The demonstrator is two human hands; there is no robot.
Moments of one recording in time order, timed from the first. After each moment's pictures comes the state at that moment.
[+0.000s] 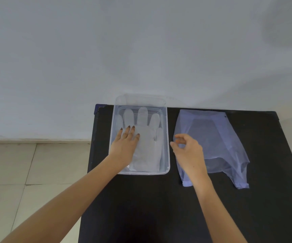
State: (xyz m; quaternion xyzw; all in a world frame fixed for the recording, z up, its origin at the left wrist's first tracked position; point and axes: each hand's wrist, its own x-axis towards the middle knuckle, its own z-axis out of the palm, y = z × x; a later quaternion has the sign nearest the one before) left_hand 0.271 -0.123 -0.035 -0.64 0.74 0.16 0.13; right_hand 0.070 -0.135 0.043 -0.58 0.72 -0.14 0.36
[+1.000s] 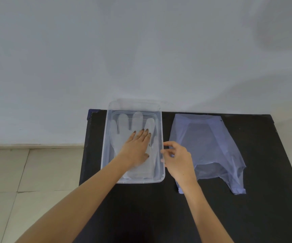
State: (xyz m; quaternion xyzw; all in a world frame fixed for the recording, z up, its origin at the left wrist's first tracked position) left_hand 0.230 -0.156 -0.046 -0.61 0.76 0.22 0.06; right_hand 0.072 -0.136 0.020 -0.57 0.69 -0.19 0.41
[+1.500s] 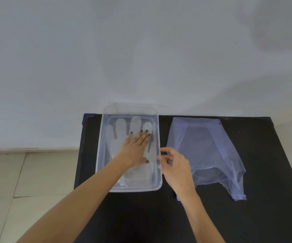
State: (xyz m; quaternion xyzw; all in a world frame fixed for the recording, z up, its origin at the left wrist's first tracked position) left_hand 0.228 -0.179 -0.061 -0.58 0.77 0.22 0.14; right_hand 0.067 -0.138 0.010 -0.59 0.68 -0.18 0.41
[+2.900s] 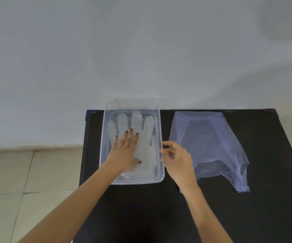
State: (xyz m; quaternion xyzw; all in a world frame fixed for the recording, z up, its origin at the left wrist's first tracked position) left_hand 0.258 -0.137 -0.058 -0.63 0.73 0.24 0.11; right_hand 0.064 -0.135 0.007 -0.59 0.67 -0.20 0.41
